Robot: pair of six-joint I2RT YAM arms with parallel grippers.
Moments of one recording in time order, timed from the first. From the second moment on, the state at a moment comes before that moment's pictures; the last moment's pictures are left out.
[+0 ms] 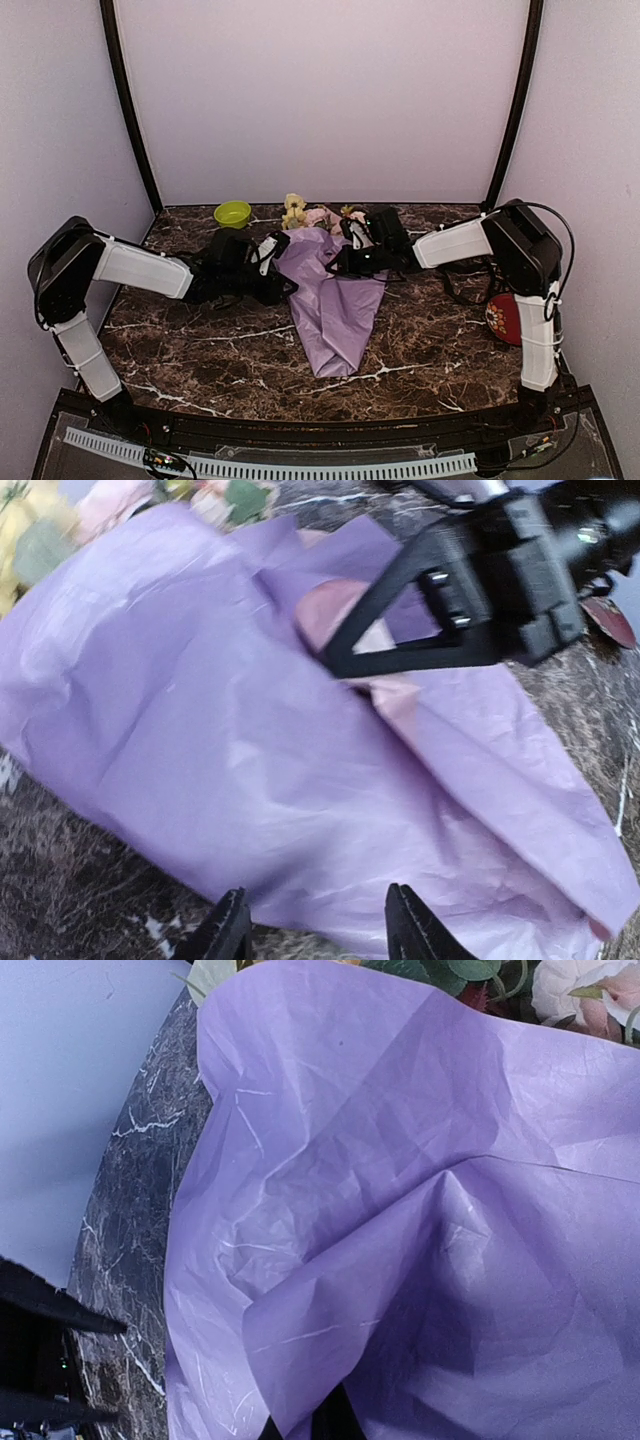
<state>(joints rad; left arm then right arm) -0.69 1.71 0.87 0.24 0.22 -0.06 0.65 2.12 1.33 0.15 -0.44 0.55</state>
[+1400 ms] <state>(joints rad) -0.64 1.64 0.79 0.29 0.44 -0.15 0.80 2.26 1.50 0.13 -0.39 0.56</state>
